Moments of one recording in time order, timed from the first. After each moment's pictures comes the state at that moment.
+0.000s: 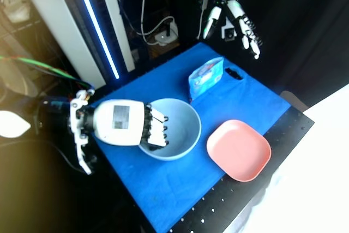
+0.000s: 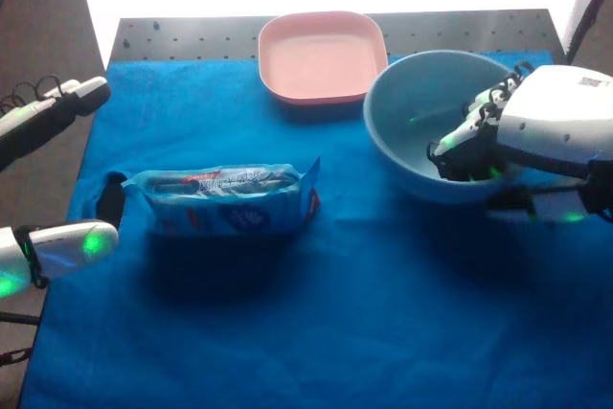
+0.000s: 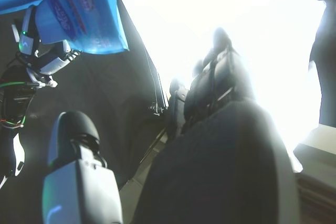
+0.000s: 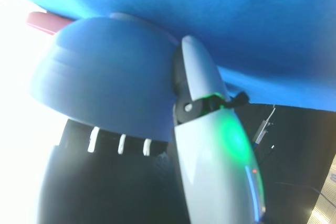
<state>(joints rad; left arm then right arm) 1.38 -0.91 1.03 -0.30 -1.40 0.55 -0.82 -1.08 1.31 -0.52 0.65 -0.44</state>
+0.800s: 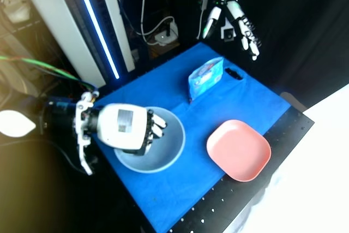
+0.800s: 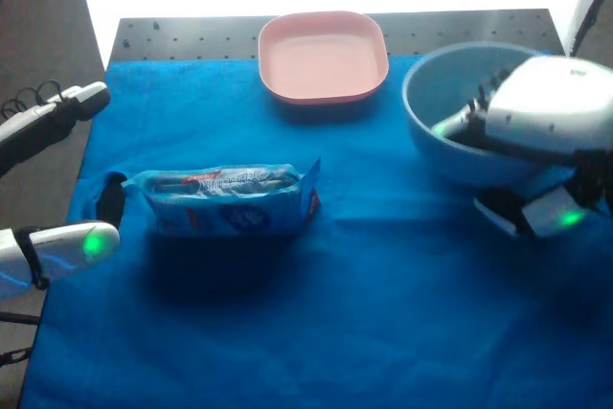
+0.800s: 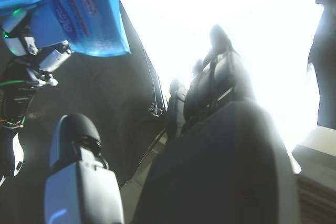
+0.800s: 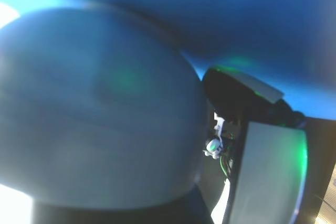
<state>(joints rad) 1.39 -0.92 1.03 -0.30 -1.40 0.55 -0.75 -1.07 1.29 -0.53 0.64 -0.44</state>
